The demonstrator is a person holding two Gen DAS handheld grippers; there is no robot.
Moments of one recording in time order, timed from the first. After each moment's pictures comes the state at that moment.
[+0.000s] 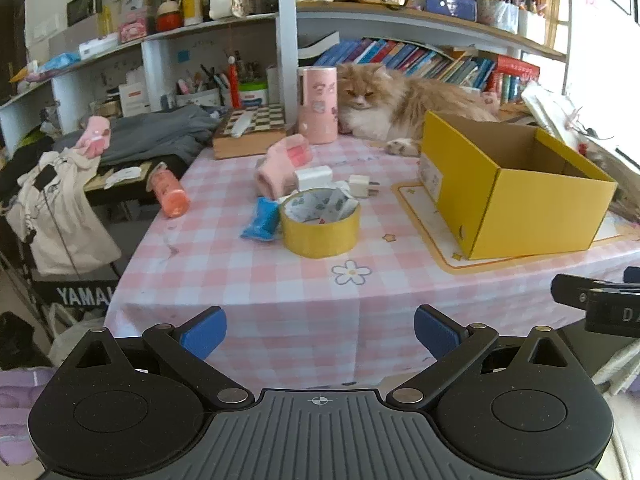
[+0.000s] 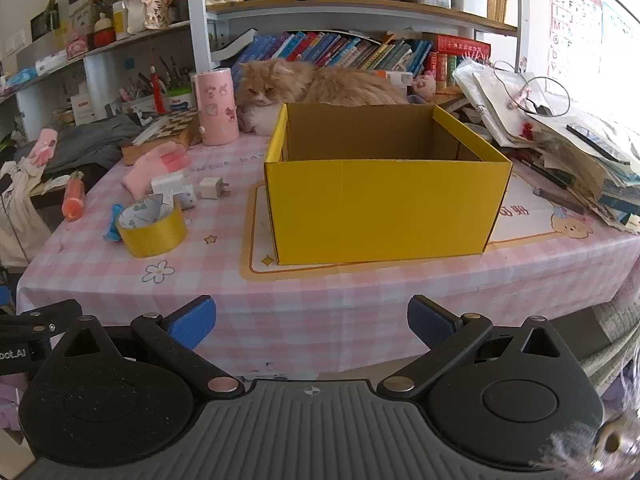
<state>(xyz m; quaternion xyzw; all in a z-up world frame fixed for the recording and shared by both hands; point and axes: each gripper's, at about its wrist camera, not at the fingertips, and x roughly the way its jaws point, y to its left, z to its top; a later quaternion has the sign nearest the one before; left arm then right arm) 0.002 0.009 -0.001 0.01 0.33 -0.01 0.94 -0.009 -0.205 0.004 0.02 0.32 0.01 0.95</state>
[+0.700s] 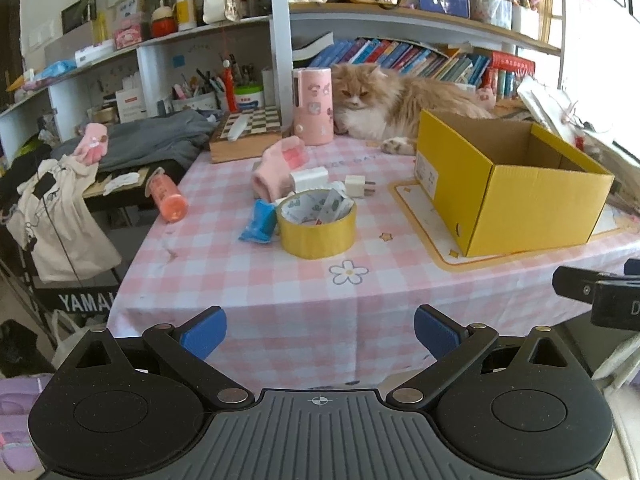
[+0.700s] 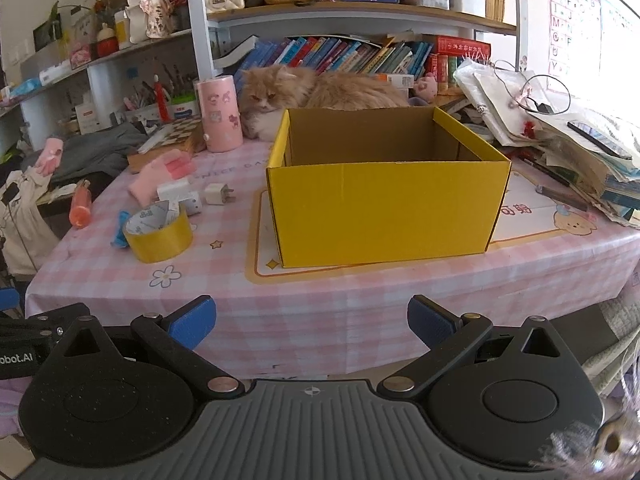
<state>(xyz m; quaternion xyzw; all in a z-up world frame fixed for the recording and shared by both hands) 0.000 0.003 -0.002 0.03 0.33 -0.01 0.94 -0.015 -0.208 0.005 0.03 0.31 0.02 0.95</state>
